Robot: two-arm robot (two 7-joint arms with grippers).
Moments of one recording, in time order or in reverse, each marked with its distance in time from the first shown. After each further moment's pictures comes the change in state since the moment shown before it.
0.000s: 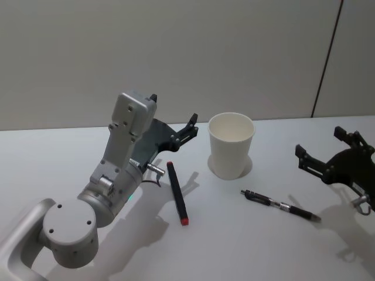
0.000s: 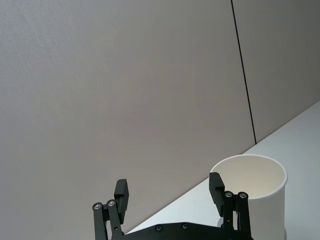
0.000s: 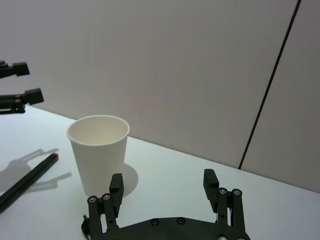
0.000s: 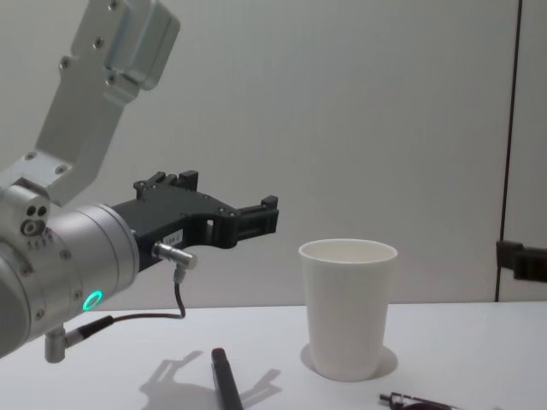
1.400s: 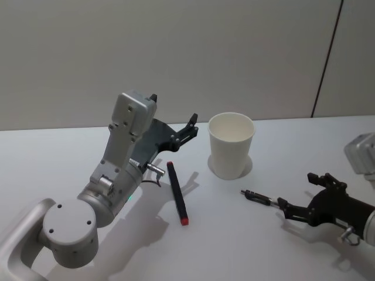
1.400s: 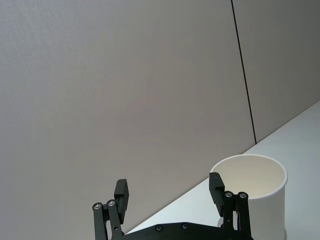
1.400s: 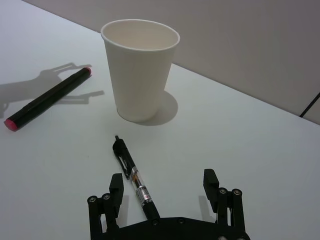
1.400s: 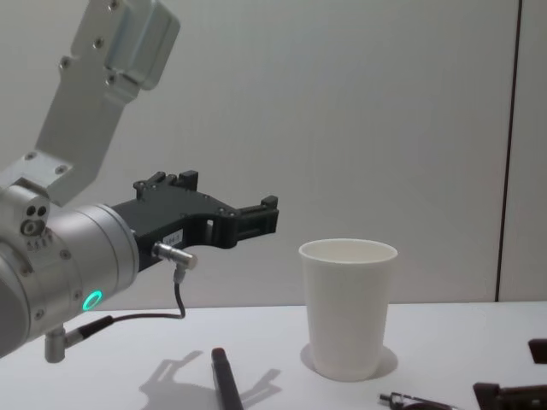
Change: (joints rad) left arm 0.000 0.000 0.000 0.000 0.000 0.000 0.000; right arm 0.046 0.031 -0.045 0.078 -0.114 0.200 0.225
